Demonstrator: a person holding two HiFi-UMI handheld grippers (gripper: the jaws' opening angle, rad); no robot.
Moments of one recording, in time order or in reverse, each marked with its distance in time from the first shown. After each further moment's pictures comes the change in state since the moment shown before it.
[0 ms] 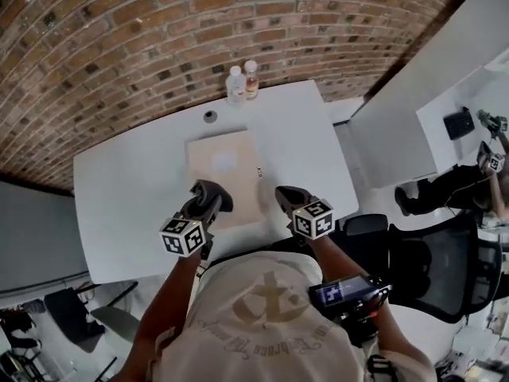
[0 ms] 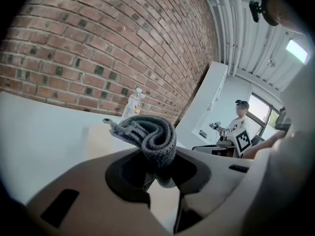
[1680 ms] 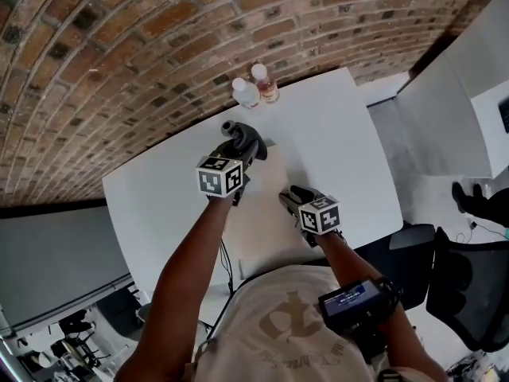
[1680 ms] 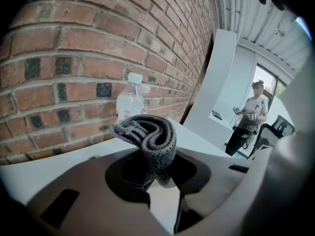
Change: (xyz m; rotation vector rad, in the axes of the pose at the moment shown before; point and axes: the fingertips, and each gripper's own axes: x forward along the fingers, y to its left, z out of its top) left arm 0.213 0.076 0.113 0.231 0.205 0.072; right arm 0.128 -0.042 -0.028 0.295 0.167 0.117
